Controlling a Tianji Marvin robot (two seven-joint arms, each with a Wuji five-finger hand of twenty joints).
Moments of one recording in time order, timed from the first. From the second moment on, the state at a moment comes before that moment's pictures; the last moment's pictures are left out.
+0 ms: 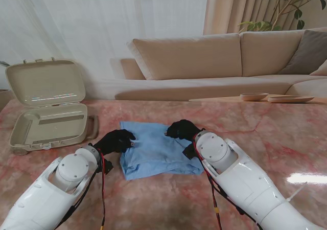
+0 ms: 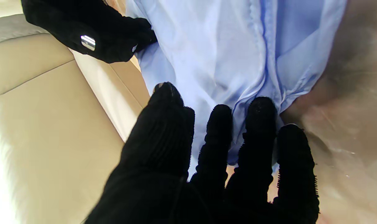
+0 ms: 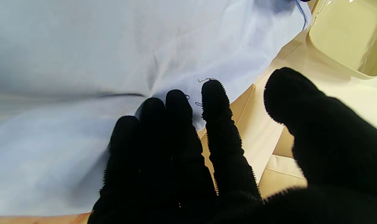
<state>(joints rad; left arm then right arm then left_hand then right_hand) 1.44 -1.14 -1.18 -1.40 0.10 0.07 -0.17 -1.19 -1.22 0.93 -1.24 -0.05 0.20 0.05 1.23 -0.27 0.03 -0.06 0.52 0.12 0.63 0.48 0.68 0.20 0.49 0.72 0.63 0.33 0.68 0.90 0.15 0.37 1.13 0.85 0.48 -0.64 0.94 -0.05 0.85 0.12 0.56 0.71 0.79 0.22 0.52 0.48 0.70 0.17 0.30 0.34 0.22 0.11 1.00 0.33</state>
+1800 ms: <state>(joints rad) 1.52 -1.13 -1.21 -1.45 0.10 0.05 -0.17 -1.22 -1.03 0.95 -1.42 -0.54 0.49 0.46 1.23 -0.27 0.03 -0.06 0.52 0.12 0.63 0.48 0.68 0.20 0.49 0.72 0.63 0.34 0.68 0.90 0.15 0.37 1.13 0.85 0.38 -0.50 0.71 -0.05 0.85 0.13 0.50 0.75 0.74 0.30 0.78 0.84 0.66 0.30 0.92 0.78 0.23 0.30 1.14 0.72</state>
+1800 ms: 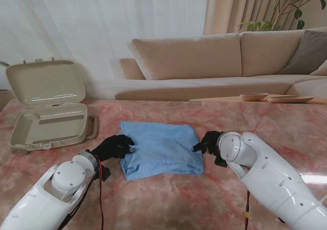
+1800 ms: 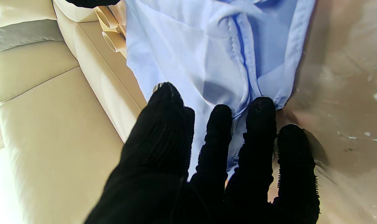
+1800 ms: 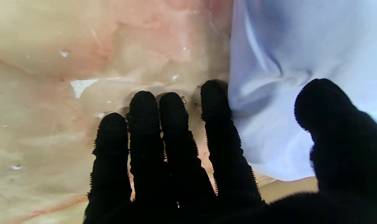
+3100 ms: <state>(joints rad) 1.56 -1.14 -1.24 -1.48 0.11 0.06 -0.13 -1.20 -1.09 0.93 -1.39 -0.32 0.57 0.32 1.23 -0.27 0.03 -0.06 0.52 0.12 0.63 0.48 0.68 0.20 0.49 0.72 0.63 0.34 0.68 0.90 0.15 0.37 1.13 0.85 0.64 -0.58 0.98 -0.08 0.79 0.11 1.15 0.82 0.83 0.26 1.01 1.06 0.68 0.28 1.02 0.82 0.79 0.19 1.15 0.94</state>
